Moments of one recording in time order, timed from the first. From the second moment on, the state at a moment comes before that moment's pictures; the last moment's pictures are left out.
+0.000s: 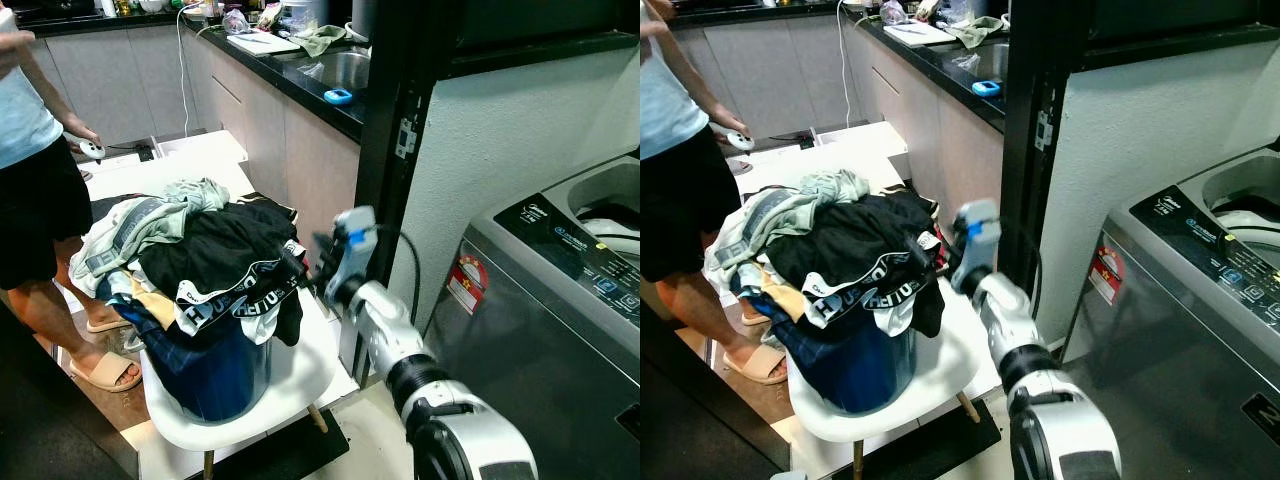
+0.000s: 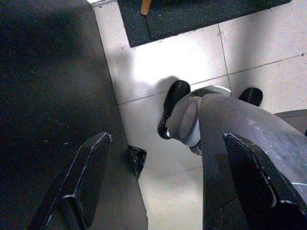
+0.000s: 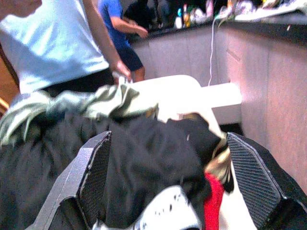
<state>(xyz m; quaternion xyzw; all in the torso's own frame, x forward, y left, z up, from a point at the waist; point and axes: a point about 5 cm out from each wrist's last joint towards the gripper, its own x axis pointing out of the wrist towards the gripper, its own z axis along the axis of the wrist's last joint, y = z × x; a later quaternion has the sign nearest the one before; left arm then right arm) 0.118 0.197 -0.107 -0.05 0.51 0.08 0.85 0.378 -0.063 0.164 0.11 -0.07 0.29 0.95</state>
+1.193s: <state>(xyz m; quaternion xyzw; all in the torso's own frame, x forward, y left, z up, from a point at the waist) 0.125 0.194 -0.105 -0.03 0.50 0.06 0.86 0.376 -0.029 0.194 0.01 -0.09 0.30 0.95</state>
